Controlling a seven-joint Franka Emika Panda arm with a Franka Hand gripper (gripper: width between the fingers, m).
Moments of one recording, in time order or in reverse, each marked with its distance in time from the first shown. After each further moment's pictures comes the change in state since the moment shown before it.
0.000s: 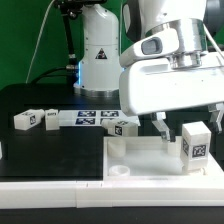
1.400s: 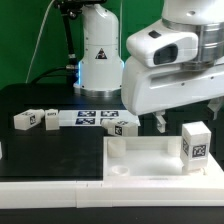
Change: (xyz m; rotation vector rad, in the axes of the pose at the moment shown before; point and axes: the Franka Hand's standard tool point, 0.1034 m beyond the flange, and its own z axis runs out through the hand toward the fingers) arm -0.004 -0.001 -0.015 0.104 -0.616 0.055
